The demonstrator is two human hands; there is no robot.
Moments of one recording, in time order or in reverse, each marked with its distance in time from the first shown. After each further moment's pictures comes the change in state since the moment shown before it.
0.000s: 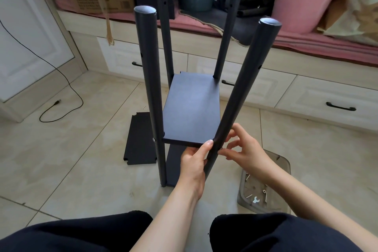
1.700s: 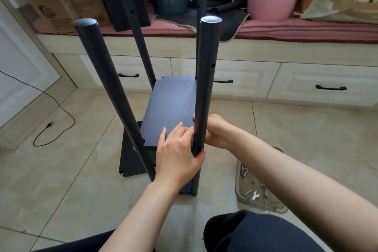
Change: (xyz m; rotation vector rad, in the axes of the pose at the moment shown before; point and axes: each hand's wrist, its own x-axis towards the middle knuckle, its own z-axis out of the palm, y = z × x) left_hand 0.001 0.041 0.008 1.608 -0.019 0.799; right_hand 0.073 -0.019 0.006 0.873 -0.085 0.540
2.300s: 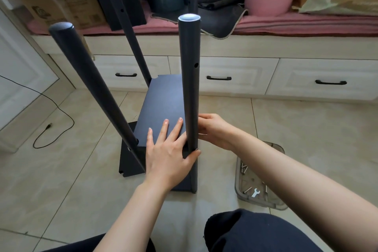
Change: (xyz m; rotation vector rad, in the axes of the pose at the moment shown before) left_hand 0.001 -0.020 -0.001 0.273 -0.198 0.004; right_hand -0.003 0.006 -0.011 -0.142 -0.131 -0.114
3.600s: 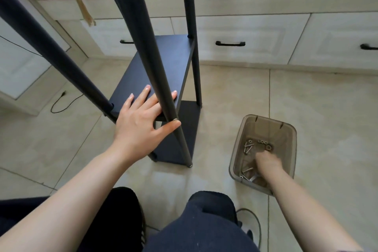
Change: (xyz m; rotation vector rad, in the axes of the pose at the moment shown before) left_hand 0.006 0.005 0.010 -0.047 0.092 -0.002; right_hand -0.016 0.222 -0.181 -1.597 0.132 0.582
